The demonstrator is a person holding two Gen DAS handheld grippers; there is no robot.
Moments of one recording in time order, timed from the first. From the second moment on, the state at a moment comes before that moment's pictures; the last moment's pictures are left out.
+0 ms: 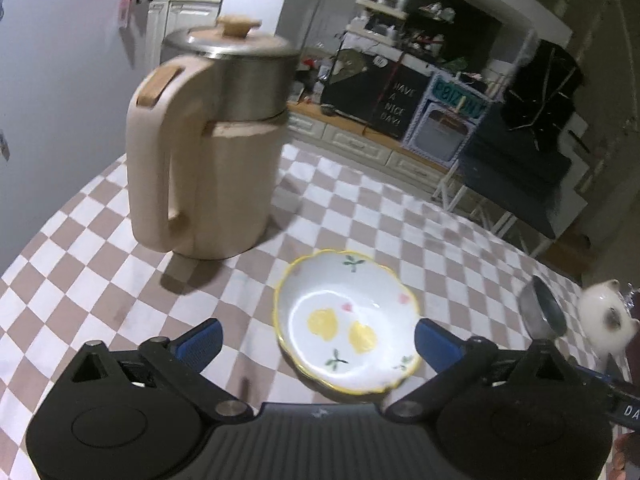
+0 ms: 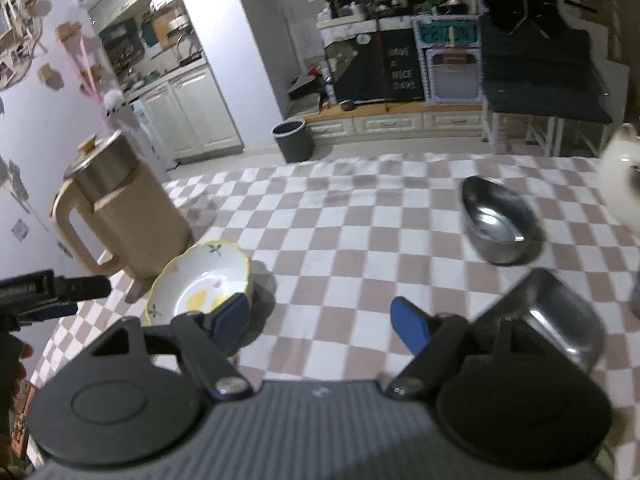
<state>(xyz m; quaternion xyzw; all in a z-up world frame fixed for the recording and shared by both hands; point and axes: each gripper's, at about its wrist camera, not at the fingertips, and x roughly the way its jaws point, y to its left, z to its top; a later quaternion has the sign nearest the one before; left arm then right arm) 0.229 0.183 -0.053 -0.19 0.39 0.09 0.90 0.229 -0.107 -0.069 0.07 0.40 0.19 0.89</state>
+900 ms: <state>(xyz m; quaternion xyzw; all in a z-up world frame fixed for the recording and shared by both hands) 0.292 0.227 -0.136 -0.21 0.48 0.08 0.85 0.318 0.026 -0.161 0.03 0.50 0.19 0.84</state>
